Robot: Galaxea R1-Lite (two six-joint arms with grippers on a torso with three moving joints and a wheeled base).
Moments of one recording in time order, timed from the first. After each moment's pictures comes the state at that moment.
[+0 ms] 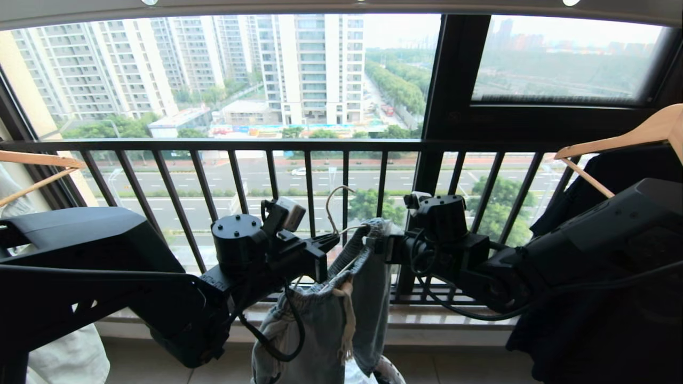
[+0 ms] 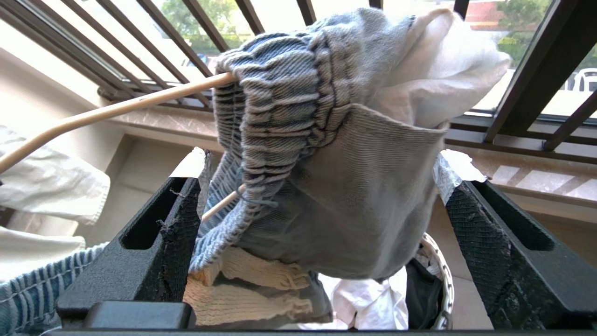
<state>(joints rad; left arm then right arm) -0.53 2.08 -0.75 -1.33 -0.28 -0.09 0.53 2.12 -1.09 -0.65 -0.10 0.36</state>
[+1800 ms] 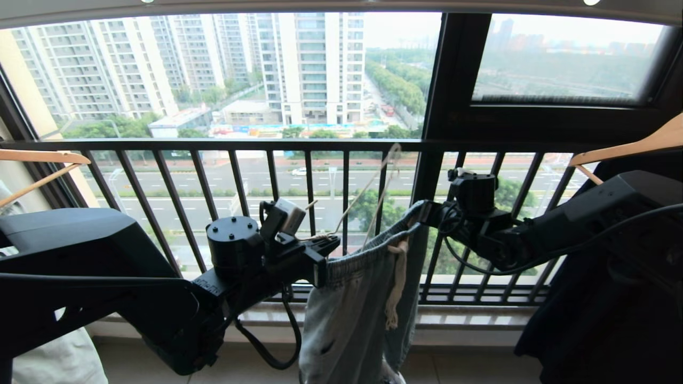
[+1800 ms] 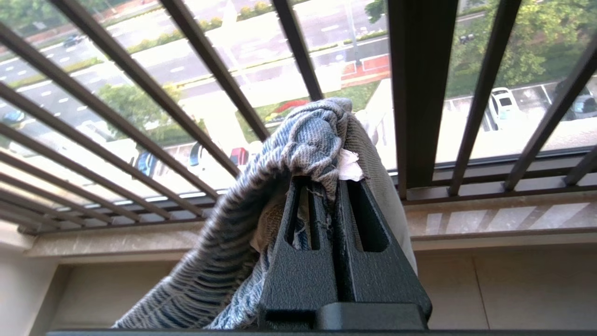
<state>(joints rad) -0.53 2.05 -0.71 -1.33 -0.29 -0.06 0.28 2.23 -1.28 -0.69 -0.19 0.37</state>
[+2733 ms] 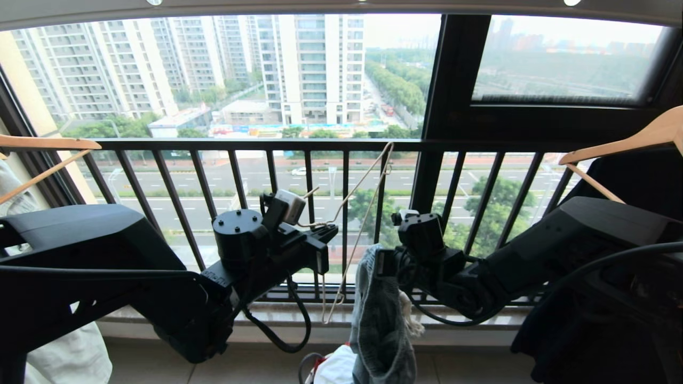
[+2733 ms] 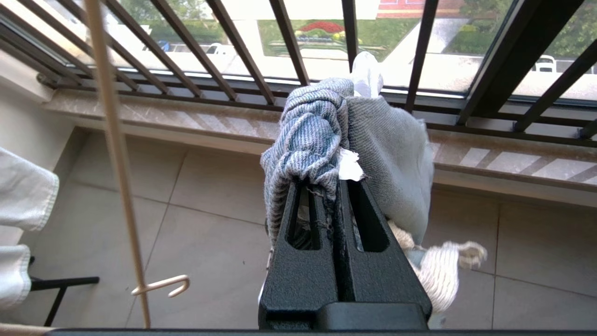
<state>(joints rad) -0.53 2.08 -0.78 -1.33 -0.21 -0.07 0.54 2.26 -1.15 -0.67 -0.19 0.34</state>
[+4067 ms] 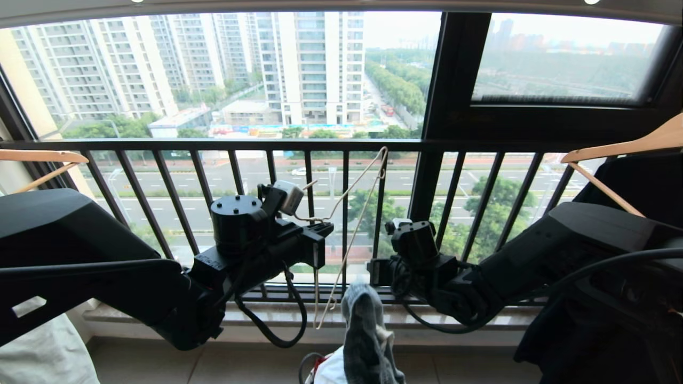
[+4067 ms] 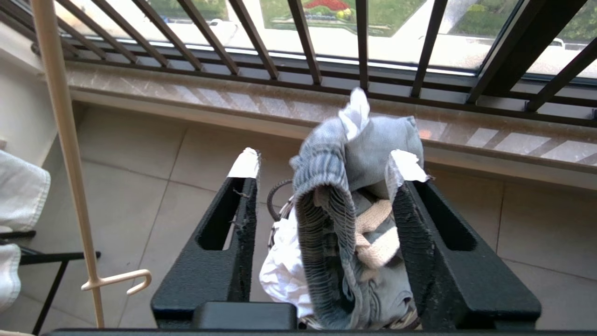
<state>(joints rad) -0.52 1.99 -0.83 -1.11 -0.19 -0.08 0.56 2.27 -1.14 -0.62 -0.17 0.35</state>
